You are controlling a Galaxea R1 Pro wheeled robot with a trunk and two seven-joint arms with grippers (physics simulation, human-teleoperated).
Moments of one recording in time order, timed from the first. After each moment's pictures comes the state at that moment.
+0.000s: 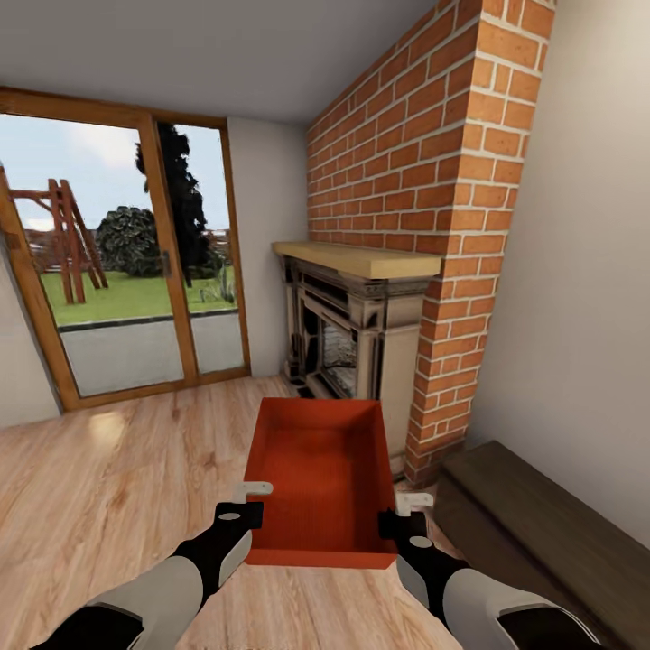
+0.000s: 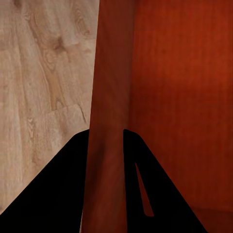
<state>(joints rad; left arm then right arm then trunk) -0.75 -0.11 -0.19 -0.19 0.15 0.06 0.28 -0.75 0.14 0.07 -0.04 -0.02 -0.21 -0.18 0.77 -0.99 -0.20</state>
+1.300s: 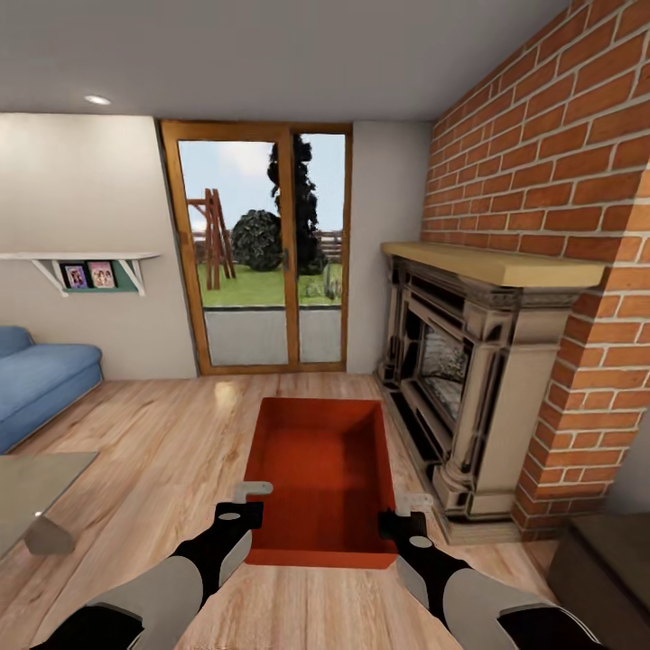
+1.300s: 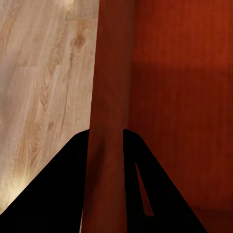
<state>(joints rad) -0.75 -0.11 -0.20 -0.19 0.15 0.06 0.28 -0.75 0.14 0.07 -0.04 -0.03 -0.21 -0.18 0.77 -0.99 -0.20</state>
